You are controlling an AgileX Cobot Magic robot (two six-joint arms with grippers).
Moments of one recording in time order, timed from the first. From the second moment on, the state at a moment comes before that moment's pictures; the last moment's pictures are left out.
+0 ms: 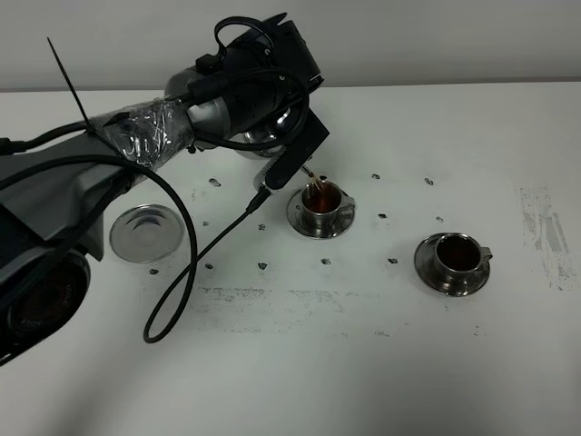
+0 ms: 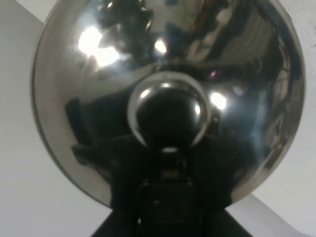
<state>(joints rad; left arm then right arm) -0.68 2.27 -1.98 0.78 0.96 1.34 -0.06 -0.01 -0.52 0.16 1.11 0.00</state>
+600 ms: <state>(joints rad) -0.68 2.29 -1.99 0.79 0.96 1.34 -0.06 -0.01 -0.52 0.16 1.11 0.00</state>
